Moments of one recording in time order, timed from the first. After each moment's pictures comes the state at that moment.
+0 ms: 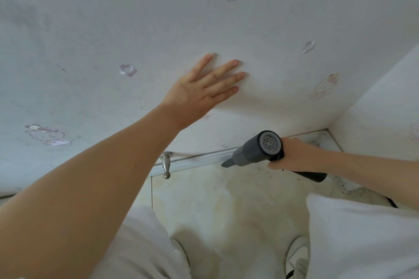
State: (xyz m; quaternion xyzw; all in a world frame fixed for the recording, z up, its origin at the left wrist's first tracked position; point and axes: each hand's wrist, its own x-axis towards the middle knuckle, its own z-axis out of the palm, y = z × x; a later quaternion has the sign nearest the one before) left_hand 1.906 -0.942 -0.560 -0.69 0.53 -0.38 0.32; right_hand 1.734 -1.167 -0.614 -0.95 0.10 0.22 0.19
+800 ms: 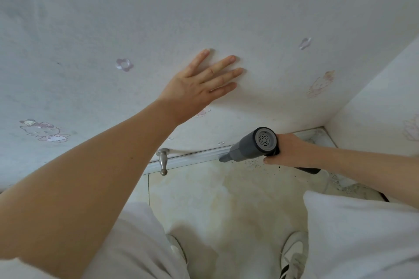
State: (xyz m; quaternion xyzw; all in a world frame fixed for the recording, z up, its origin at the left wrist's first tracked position) left_hand 1.905 -0.944 -0.560 -0.69 0.52 -0.37 0.34; right_hand 1.735 -1.168 -0.621 -0.96 0.07 0.21 0.18
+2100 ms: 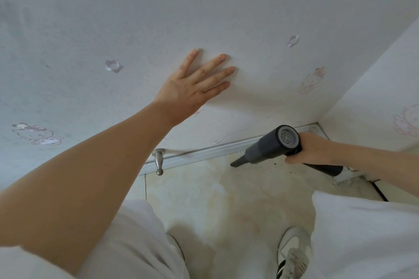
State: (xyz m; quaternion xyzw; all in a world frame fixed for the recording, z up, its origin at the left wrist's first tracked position) left_hand 1.899 -0.951 -0.562 -0.71 0.52 -0.36 0.32; right_hand 1.705 -1.226 -0.625 -0.94 0.14 0.22 0.24
